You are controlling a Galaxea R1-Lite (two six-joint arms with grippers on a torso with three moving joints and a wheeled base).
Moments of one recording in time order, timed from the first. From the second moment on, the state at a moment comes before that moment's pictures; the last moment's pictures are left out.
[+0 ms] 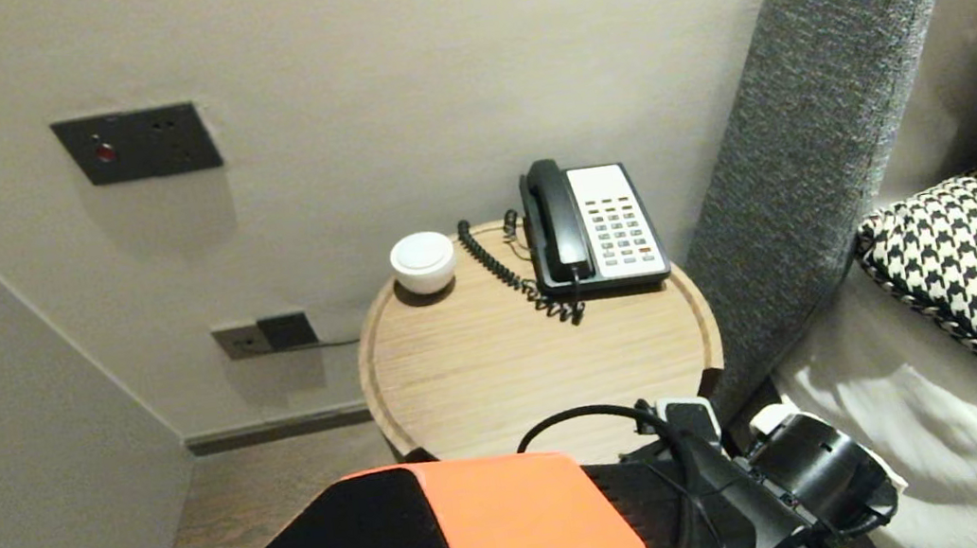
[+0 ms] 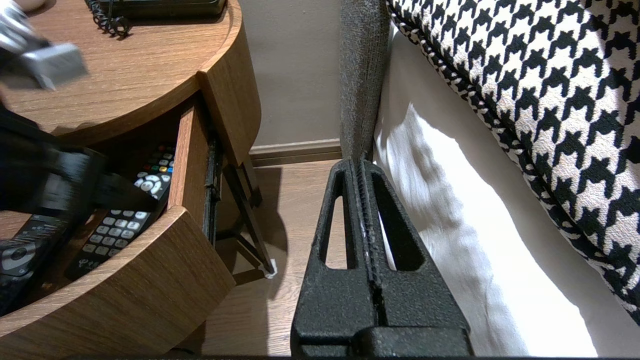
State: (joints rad) left arm -1.23 2.44 -1.89 0.52 0.46 -0.82; right arm 0.00 0.00 0.00 -0.11 -0.02 0.02
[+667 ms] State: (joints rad) left arm -1.24 2.23 -1.64 0.50 0.42 -0.86; right arm 0.00 0.00 0.00 -0.11 -0.02 0.02
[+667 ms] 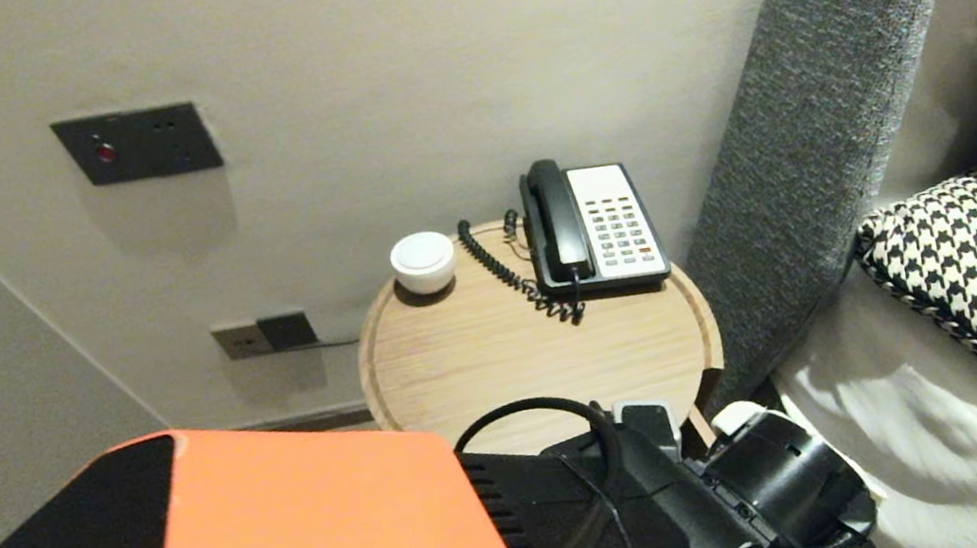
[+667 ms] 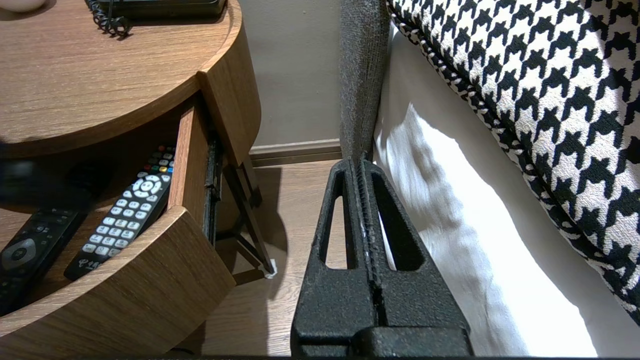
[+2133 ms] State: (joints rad) left arm -1.12 1.58 -1.15 0.81 0.18 -0.78; right arm 0.00 0.00 0.00 -0.11 -0.02 0.02
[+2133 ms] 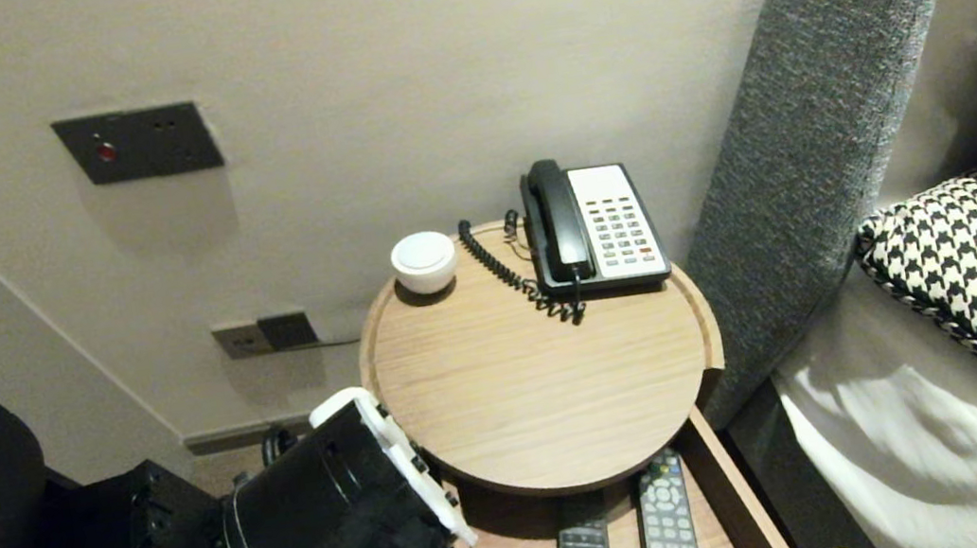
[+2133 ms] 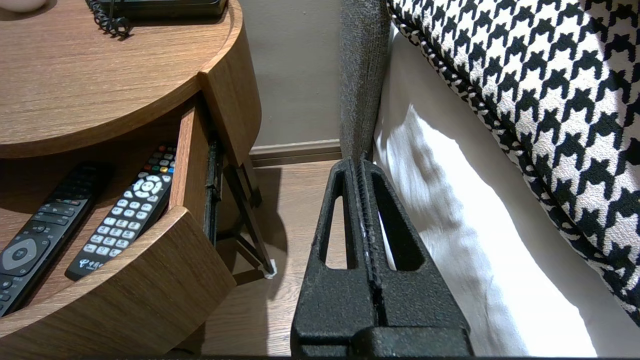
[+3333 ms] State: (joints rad) left arm -1.12 1.72 -1.05 0.72 0.02 -0.64; right arm 0.00 0.00 0.00 -0.11 -0.02 0.02
